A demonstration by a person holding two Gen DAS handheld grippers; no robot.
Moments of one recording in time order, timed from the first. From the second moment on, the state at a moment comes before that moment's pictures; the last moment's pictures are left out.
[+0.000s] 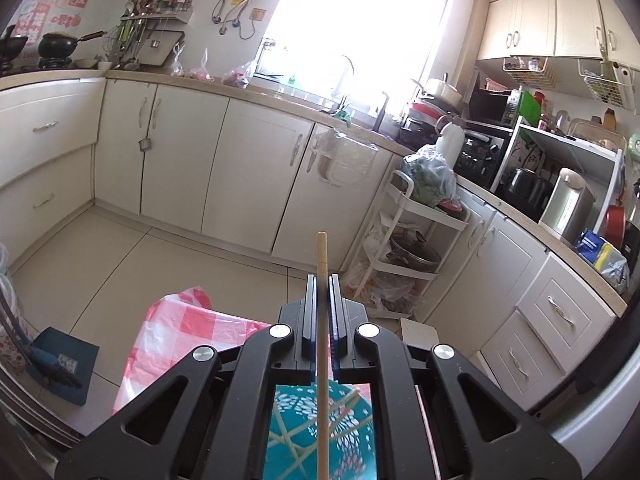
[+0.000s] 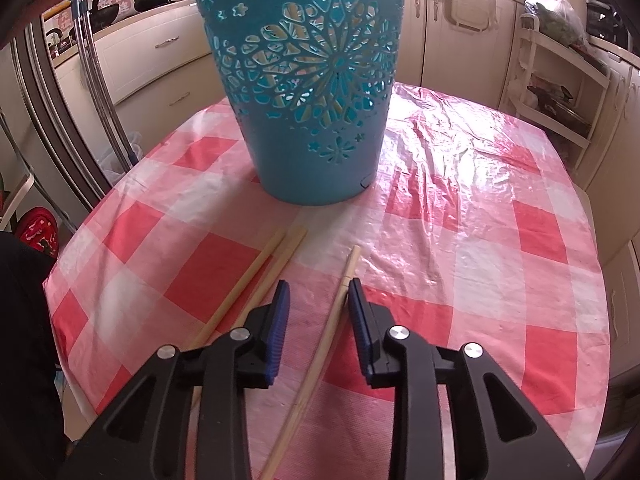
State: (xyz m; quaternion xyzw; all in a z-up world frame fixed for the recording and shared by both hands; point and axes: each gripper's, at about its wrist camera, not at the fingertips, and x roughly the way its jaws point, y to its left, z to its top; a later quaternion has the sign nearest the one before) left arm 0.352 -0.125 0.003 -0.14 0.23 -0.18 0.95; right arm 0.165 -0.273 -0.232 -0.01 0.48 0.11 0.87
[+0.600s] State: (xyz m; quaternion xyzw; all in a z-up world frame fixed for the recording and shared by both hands) left arm 0.367 -0.150 -0.049 -0.07 0.28 -0.17 0.94; right arm 0.168 -0.271 -0.232 -0.01 0.48 0.12 0.87
